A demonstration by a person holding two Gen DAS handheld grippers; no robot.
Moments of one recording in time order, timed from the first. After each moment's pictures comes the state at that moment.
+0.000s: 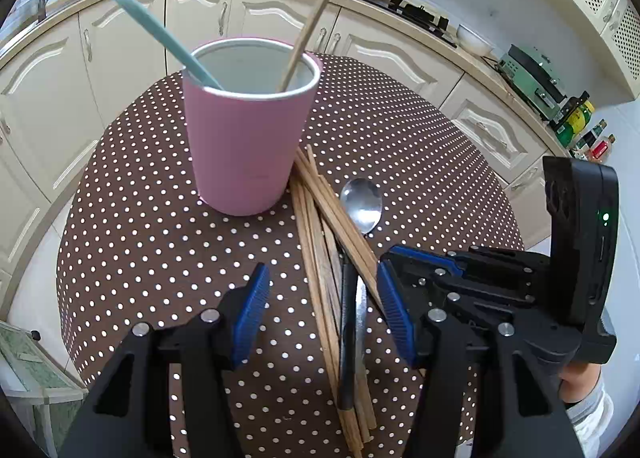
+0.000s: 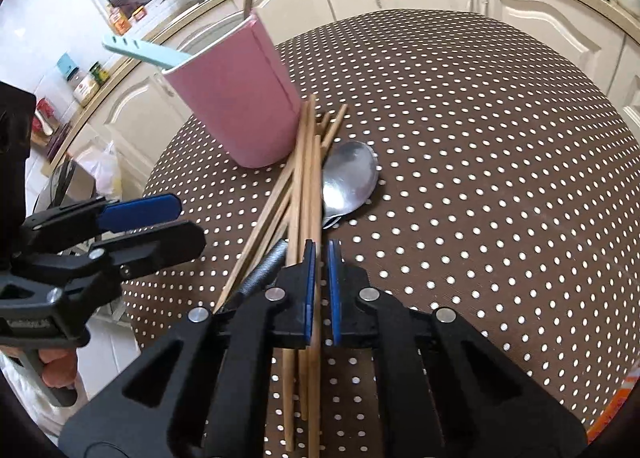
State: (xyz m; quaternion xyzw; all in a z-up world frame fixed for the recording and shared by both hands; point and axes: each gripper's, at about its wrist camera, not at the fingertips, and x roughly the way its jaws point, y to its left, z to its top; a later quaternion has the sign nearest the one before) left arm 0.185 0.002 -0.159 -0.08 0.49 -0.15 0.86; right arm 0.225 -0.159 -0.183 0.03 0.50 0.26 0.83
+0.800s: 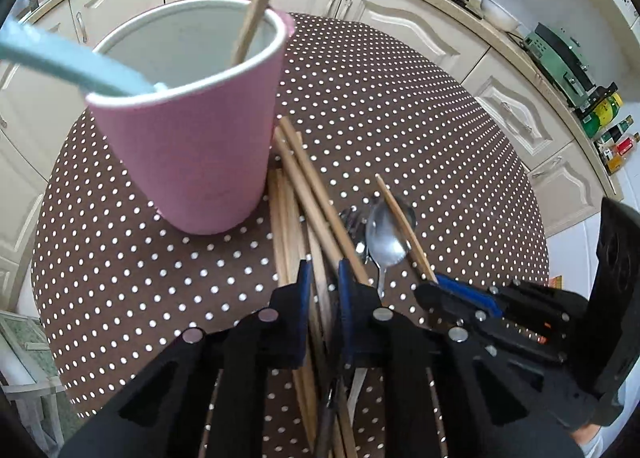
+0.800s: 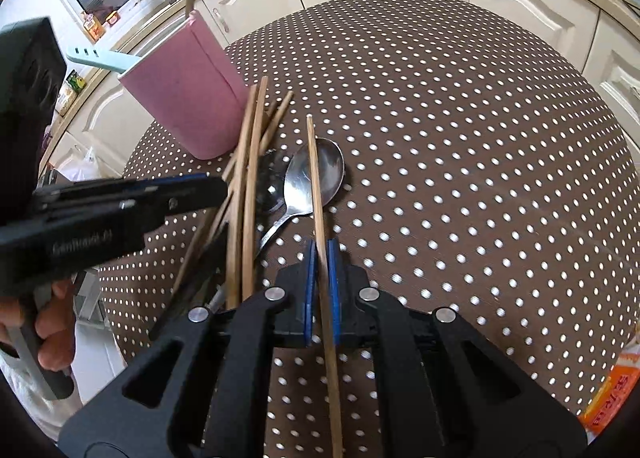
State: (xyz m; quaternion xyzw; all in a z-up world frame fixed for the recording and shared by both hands) left arm 0.235 -0.036 -0.181 -0.07 0.55 -0.12 0.83; right arm 0.219 -0.193 -0.195 0.05 0.51 0.21 0.83
